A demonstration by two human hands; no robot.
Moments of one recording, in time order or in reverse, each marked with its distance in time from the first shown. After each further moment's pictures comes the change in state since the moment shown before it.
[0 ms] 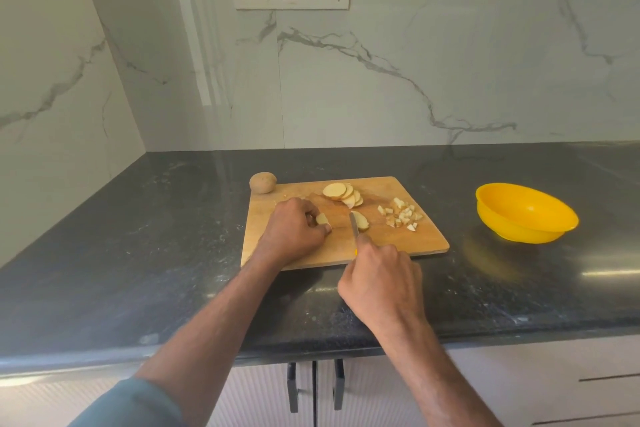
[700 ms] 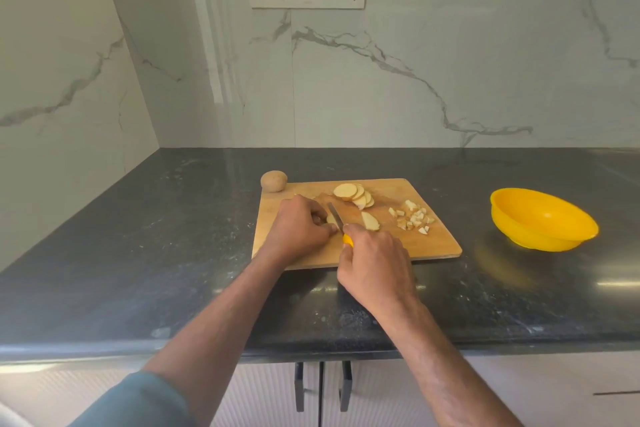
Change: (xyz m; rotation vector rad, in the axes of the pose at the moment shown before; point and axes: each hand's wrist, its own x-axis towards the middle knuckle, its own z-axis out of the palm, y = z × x) left_hand -0.001 -0.002 -0.007 -0.027 0.025 -0.026; right_hand 0.026 -0.005 0.017 0.135 0.055 -0.147
